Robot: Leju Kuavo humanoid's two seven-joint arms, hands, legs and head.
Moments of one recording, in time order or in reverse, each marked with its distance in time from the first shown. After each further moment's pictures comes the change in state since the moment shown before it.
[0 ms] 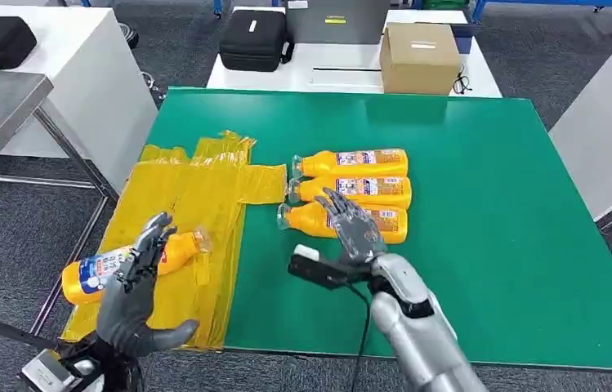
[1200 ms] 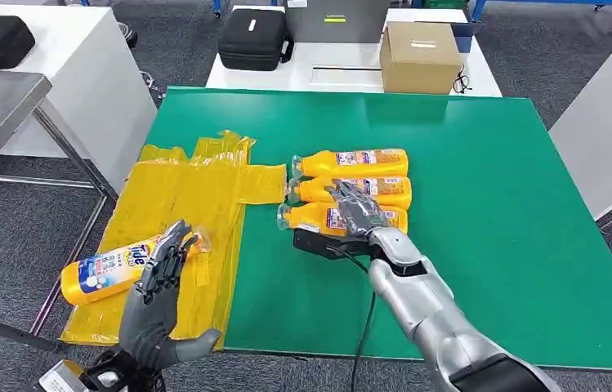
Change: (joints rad) left arm 0.019 0.009 -0.139 0.026 0.078 0.114 0.000; right arm -0.243 0.029 0.013 0.448 0.081 -0.065 0.066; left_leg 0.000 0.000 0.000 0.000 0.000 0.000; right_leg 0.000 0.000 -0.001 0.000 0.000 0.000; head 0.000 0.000
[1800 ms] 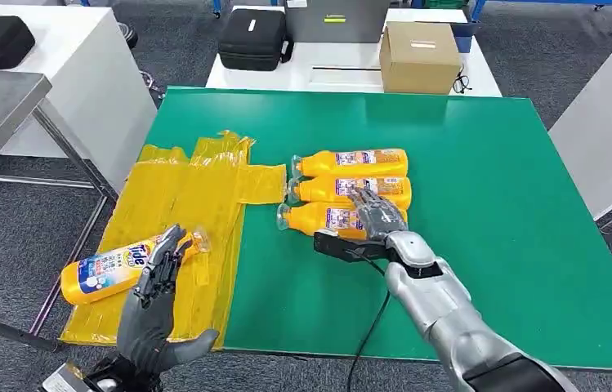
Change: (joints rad) left arm 0.031 0.010 0.002 0.006 0.000 0.060 0.000; right arm -0.009 -0.059 0.010 0.032 0.040 0.044 0.054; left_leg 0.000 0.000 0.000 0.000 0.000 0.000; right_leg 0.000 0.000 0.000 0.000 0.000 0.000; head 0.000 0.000
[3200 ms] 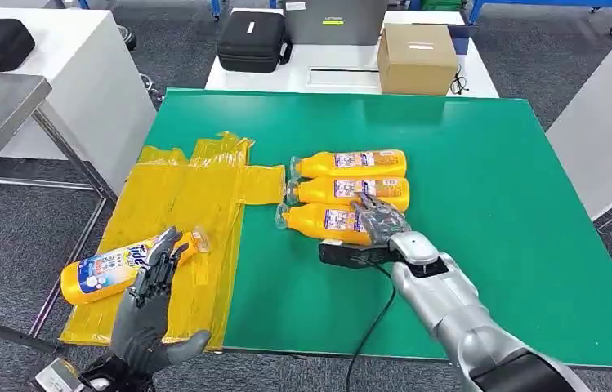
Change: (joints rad) left arm 0.004 -0.053 0.105 0.011 -0.020 -0.137 0.000; right arm -0.006 -0.042 0.088 -0.017 0.052 0.116 -0.013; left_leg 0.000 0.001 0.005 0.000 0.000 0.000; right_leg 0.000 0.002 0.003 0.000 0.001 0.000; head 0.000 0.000
